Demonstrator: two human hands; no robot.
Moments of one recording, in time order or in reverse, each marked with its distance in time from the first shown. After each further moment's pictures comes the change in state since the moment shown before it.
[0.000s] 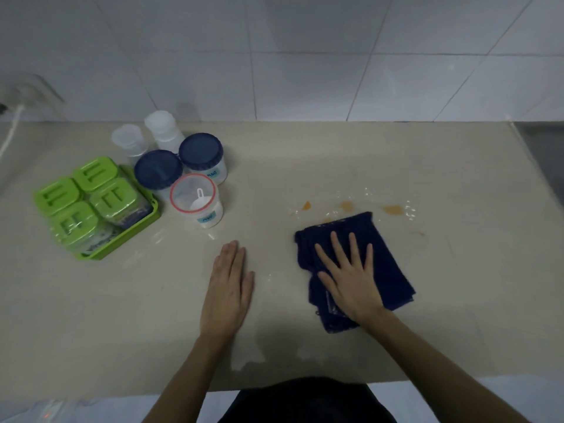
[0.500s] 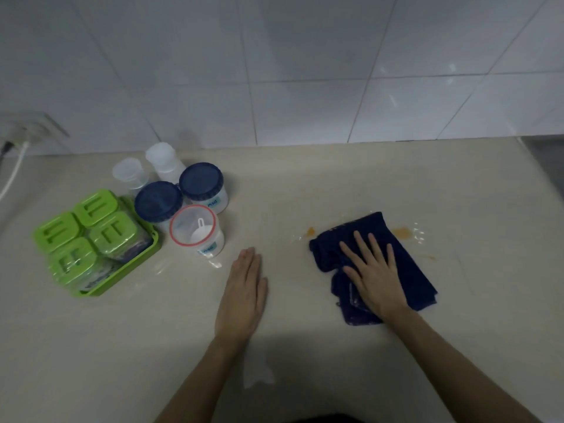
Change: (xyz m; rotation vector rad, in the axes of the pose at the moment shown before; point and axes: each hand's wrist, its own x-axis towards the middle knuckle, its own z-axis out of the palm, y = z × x) left_hand 0.056 0.018 0.003 0.003 -0.031 0.072; right_hand 0.047 0.053 -0.013 0.086 0.039 0.103
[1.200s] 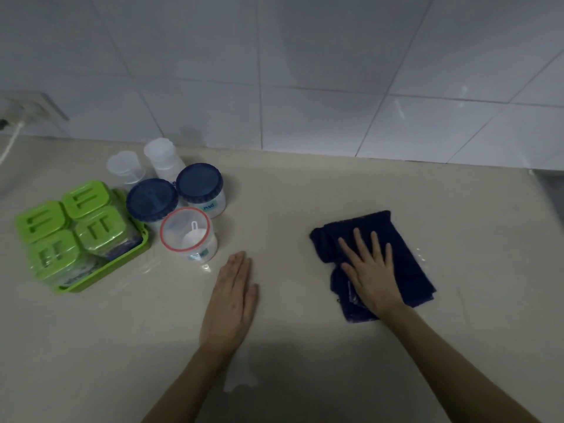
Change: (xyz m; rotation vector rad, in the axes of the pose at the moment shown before) left_hand 0.005 0.000 0.003 -0.046 0.026 -0.110; right_hand 0.047 0.008 -0.017 -0.047 -0.061 -0.077
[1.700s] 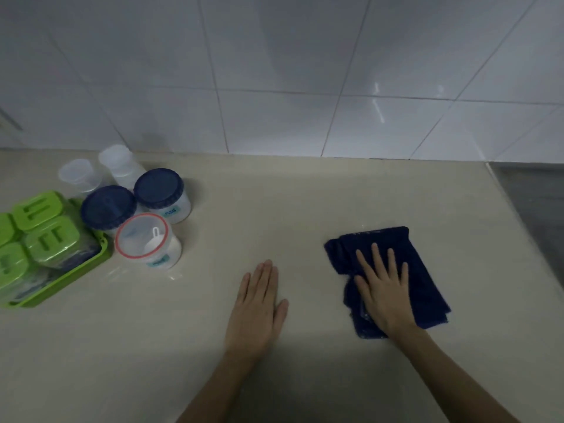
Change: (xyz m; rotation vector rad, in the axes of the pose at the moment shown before) left_hand 0.001 0.078 0.065 0.315 -0.155 0.149; right_hand -0.051 0.079 0.022 0.066 0.056 0.211
